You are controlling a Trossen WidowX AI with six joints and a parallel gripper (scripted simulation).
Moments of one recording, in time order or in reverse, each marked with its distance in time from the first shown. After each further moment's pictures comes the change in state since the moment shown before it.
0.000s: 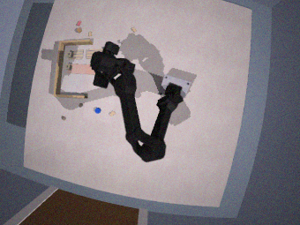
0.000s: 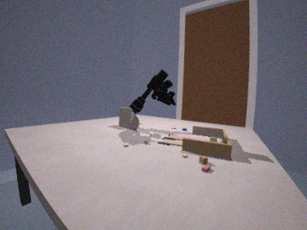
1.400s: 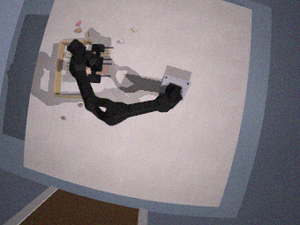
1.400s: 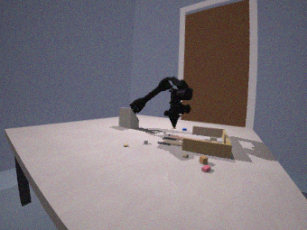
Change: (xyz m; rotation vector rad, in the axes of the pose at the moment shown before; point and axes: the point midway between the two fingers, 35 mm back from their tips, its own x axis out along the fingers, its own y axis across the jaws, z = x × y) arm 0.113 -0.006 -0.053 -0.180 0.828 0.096
